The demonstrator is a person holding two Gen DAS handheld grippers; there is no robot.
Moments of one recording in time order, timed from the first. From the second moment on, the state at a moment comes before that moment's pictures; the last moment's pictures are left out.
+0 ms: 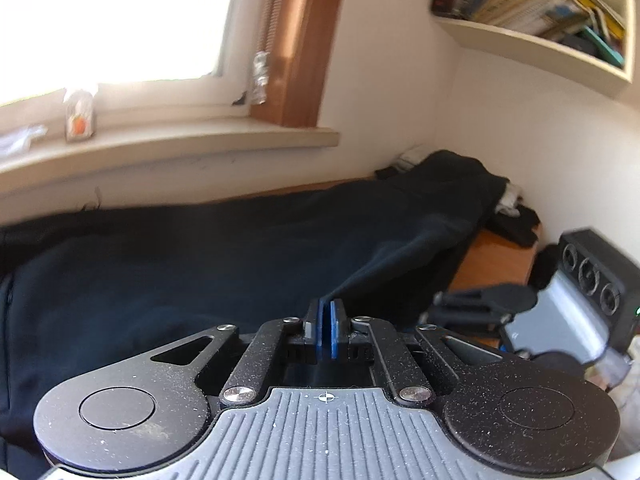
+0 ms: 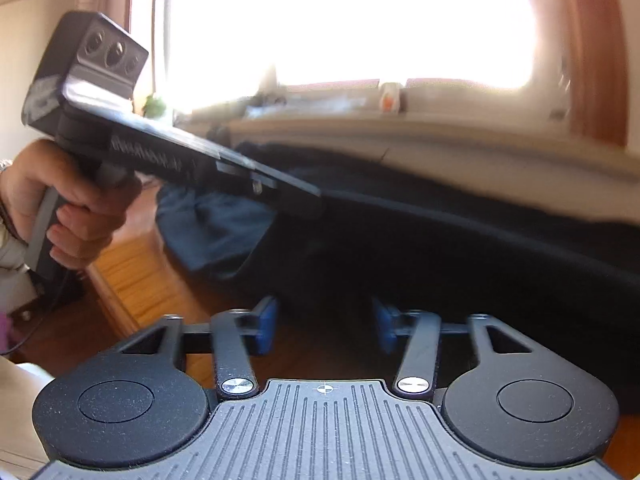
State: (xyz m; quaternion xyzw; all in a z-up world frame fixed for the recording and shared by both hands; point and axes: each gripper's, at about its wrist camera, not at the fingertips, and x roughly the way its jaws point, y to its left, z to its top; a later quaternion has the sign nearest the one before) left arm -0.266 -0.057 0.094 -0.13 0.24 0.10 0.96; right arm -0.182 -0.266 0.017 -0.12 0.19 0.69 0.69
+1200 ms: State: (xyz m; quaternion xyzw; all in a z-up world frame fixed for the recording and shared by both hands) left arm -0.240 0.061 0.036 -0.01 0.31 0.25 0.91; right arm -0.174 -0.261 0.035 -0.16 0.21 0.72 0.64
